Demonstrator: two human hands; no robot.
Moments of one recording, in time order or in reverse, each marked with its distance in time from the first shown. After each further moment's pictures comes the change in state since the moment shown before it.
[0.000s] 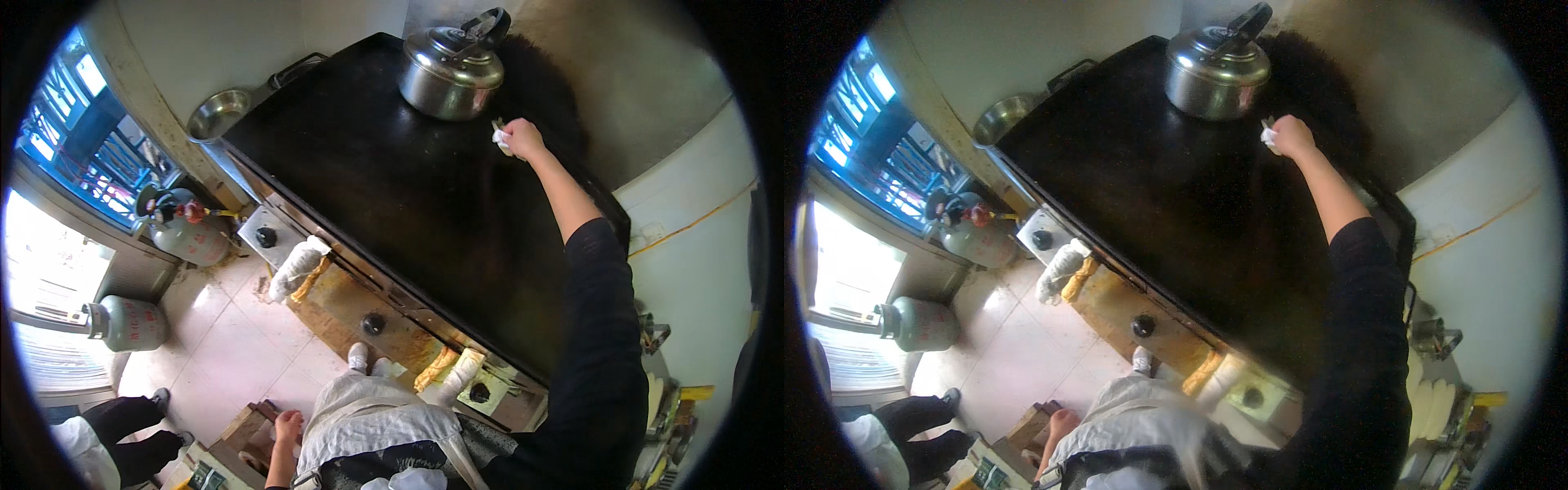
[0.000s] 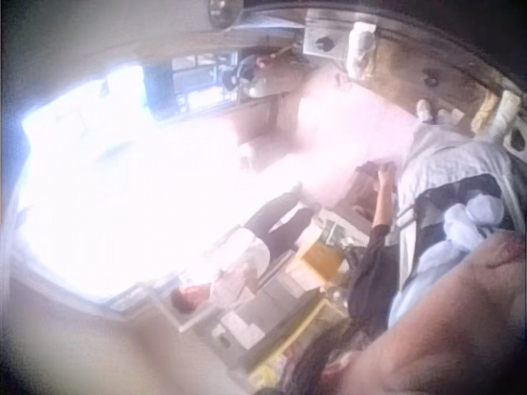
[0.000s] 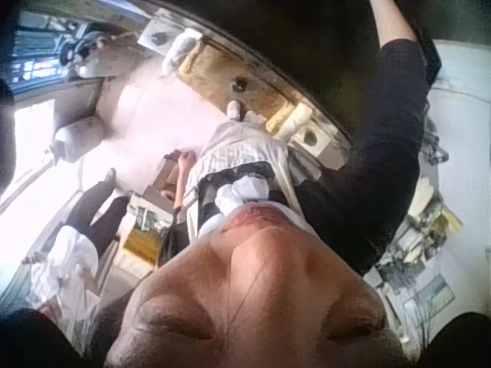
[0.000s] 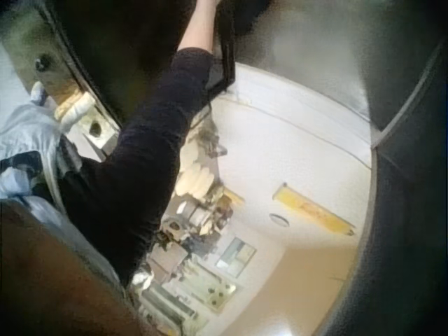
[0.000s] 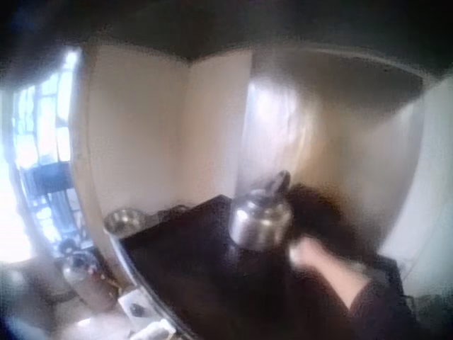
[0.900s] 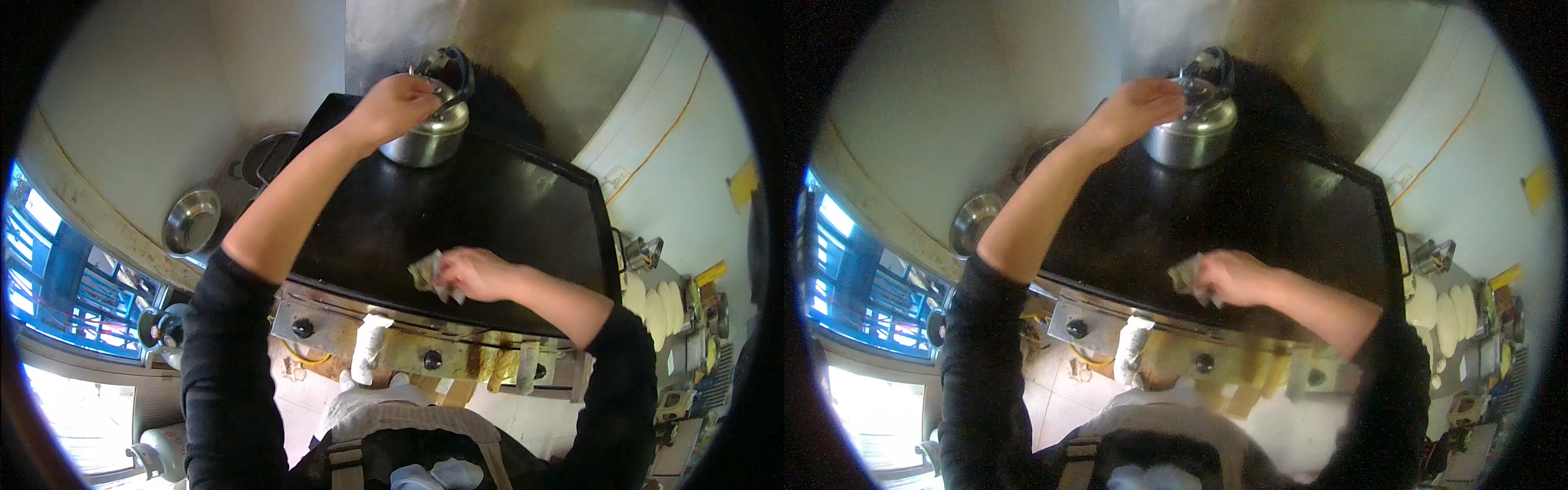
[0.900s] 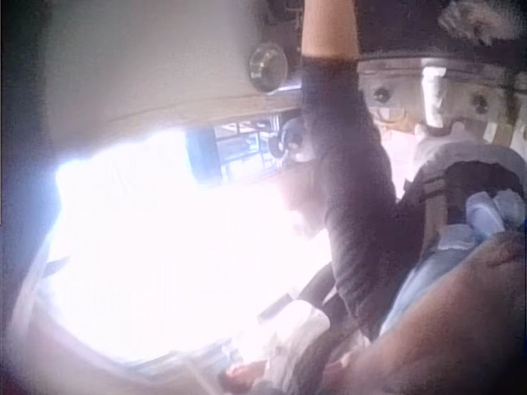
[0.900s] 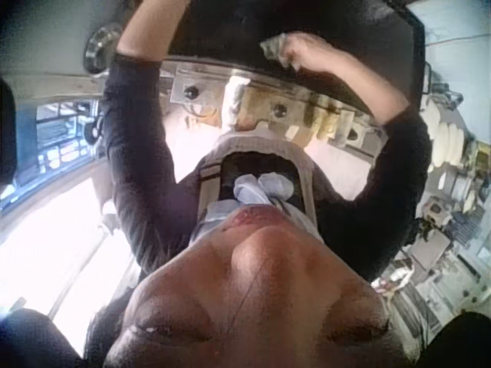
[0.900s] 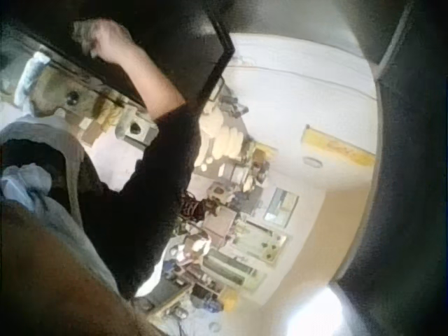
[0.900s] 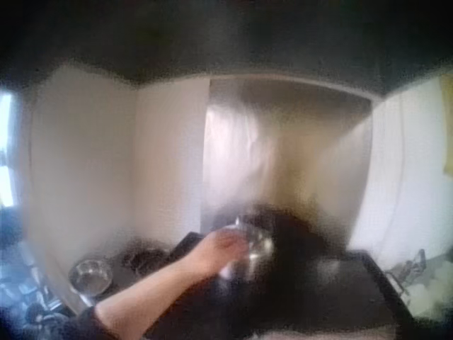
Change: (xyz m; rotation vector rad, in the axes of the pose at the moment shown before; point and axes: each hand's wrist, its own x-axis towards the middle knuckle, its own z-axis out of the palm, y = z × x) left_hand -0.075 0.795 0.308 0.482 -1.123 1.317; right_hand -0.212 -0.141 0.013 0.175 -0.314 -0.735
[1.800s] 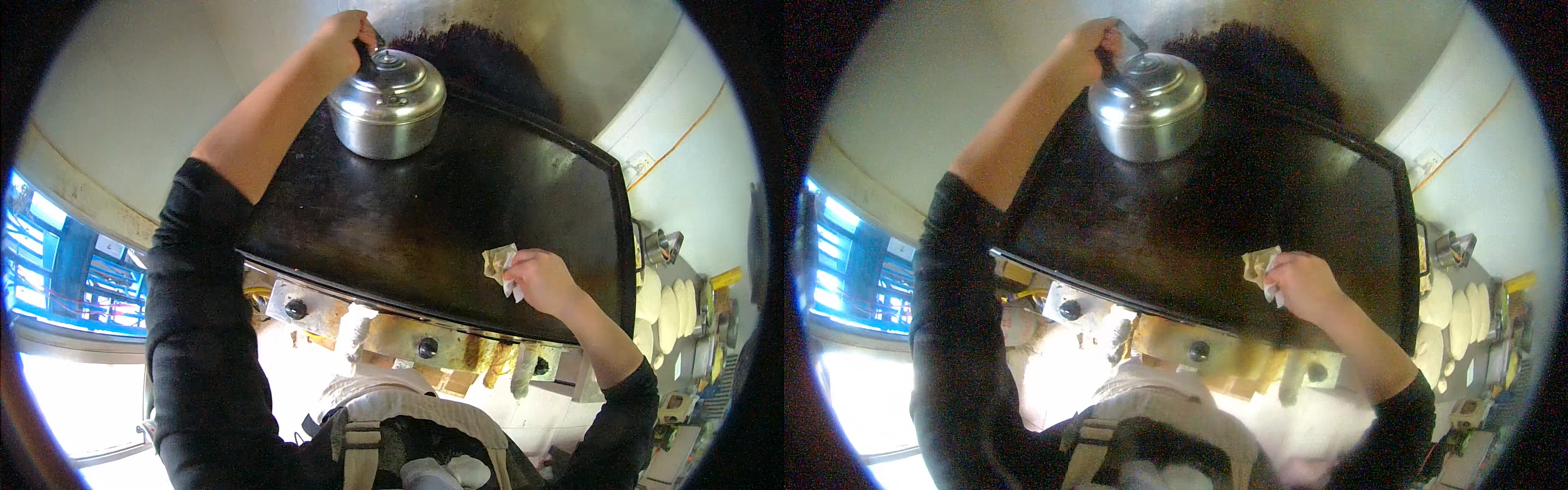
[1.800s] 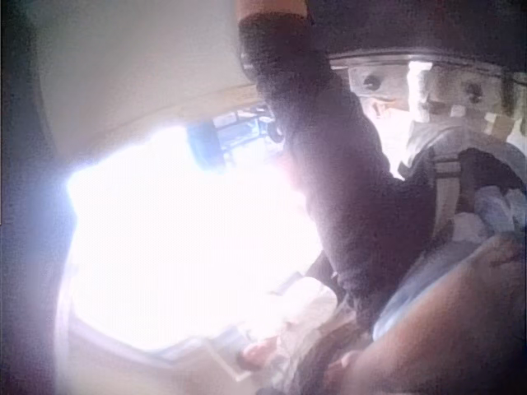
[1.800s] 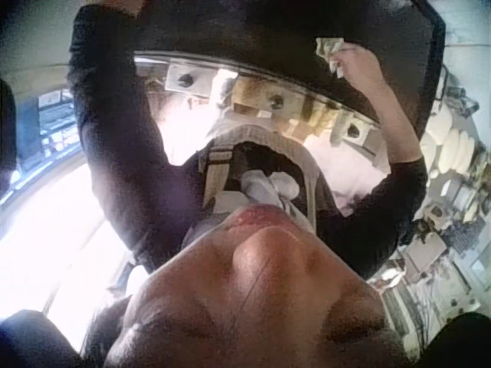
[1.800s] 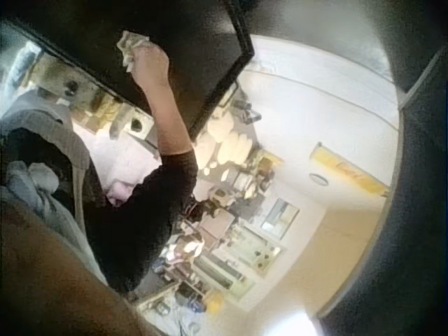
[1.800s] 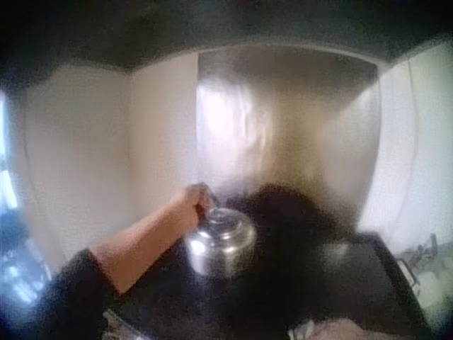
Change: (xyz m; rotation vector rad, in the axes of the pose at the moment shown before) left_hand 0.101 -0.052 -0.039 -0.794 0.494 -0.296; right_hand -0.107 0.013 -0.011 -0.171 0.234 0.337
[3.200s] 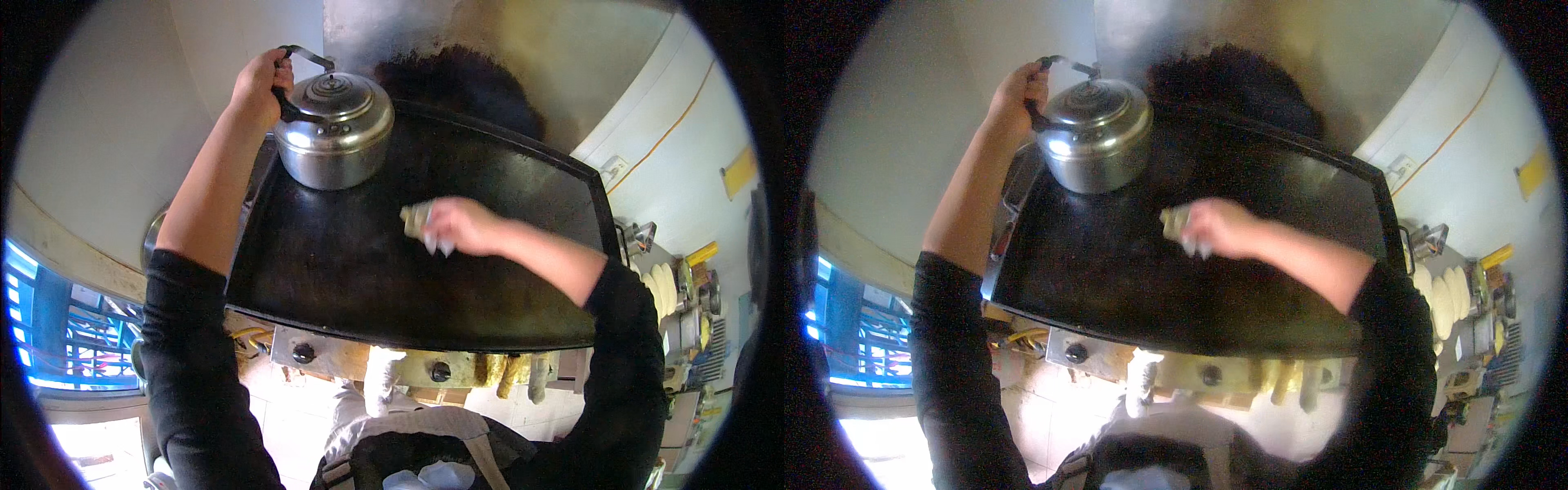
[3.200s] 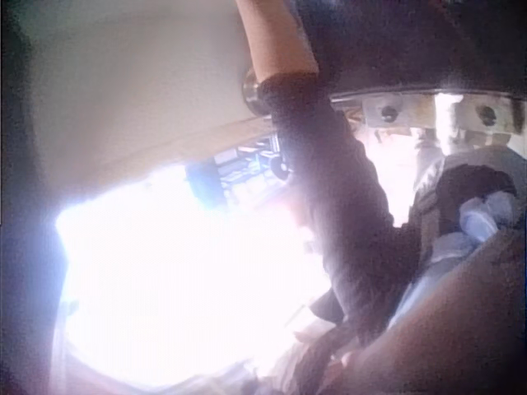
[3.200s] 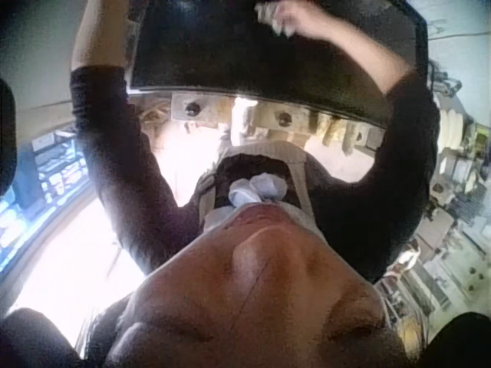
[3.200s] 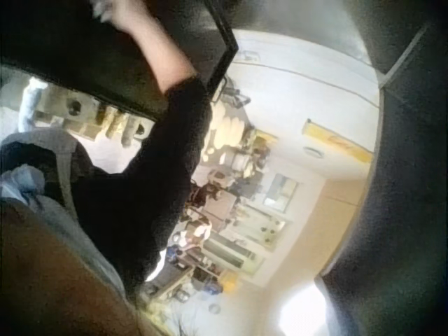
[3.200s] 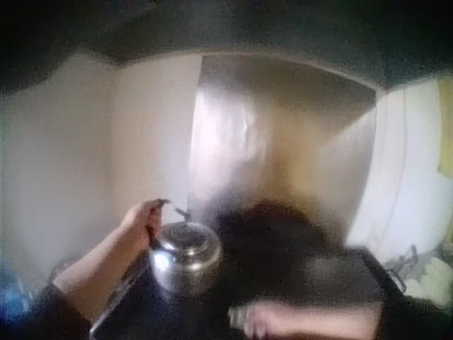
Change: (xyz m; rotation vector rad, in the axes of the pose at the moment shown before) left_hand 0.013 0.048 -0.121 -0.046 0.098 0.063; right_hand 0.205 0.012 0.037 0.291 -0.067 -0.167
